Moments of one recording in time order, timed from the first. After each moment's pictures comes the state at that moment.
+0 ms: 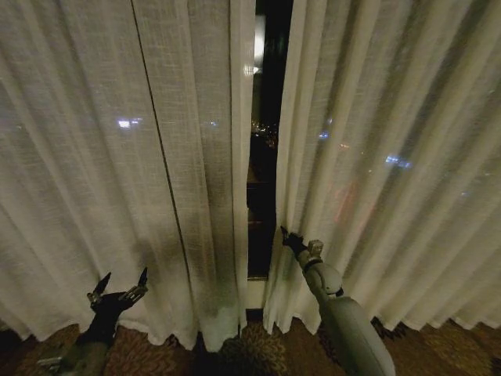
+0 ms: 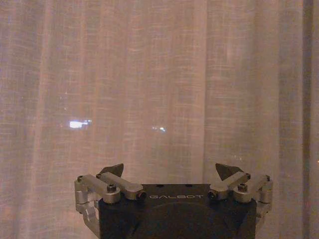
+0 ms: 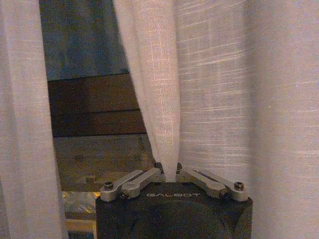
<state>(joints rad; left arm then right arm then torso) 1.75 -1.44 -0.93 -2.37 -0.39 0.12 0.06 -0.88 1.28 0.39 1.66 0.40 -0.31 -0.03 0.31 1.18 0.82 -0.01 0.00</state>
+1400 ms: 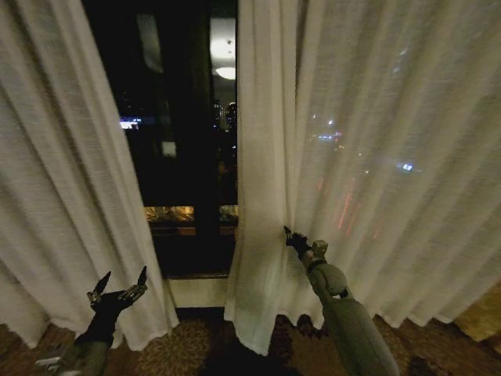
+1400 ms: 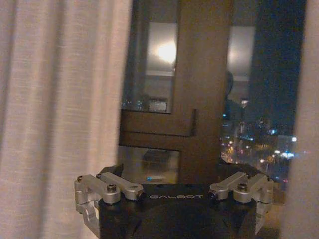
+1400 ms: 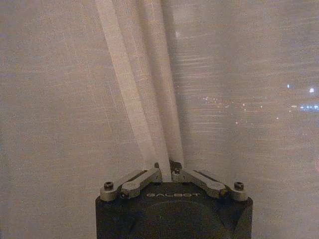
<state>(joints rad) 1.74 -1.43 -0.93 -2.34 -0.42 0.11 0.07 -0.90 1.28 0.43 1.68 0.40 -0.32 -0.03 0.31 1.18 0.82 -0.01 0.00</state>
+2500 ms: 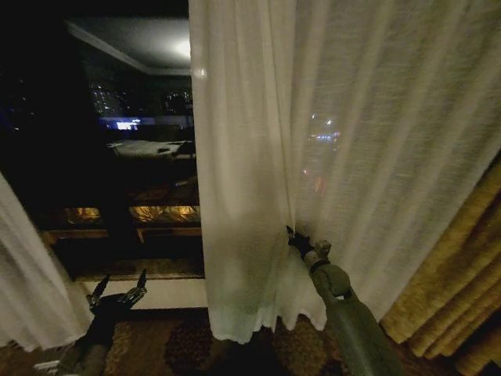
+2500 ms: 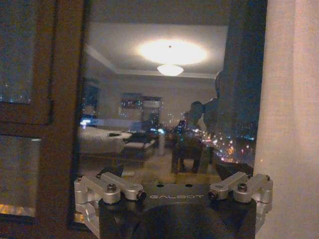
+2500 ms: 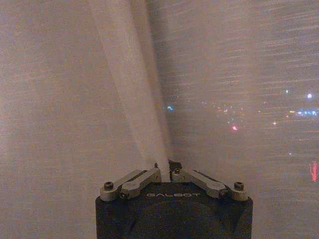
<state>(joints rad) 1.76 -1.45 -0.93 -2.35 -0.41 0.10 0.07 -0.90 1.26 0.43 1.69 0.40 -0.32 -0.03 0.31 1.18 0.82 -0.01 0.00</state>
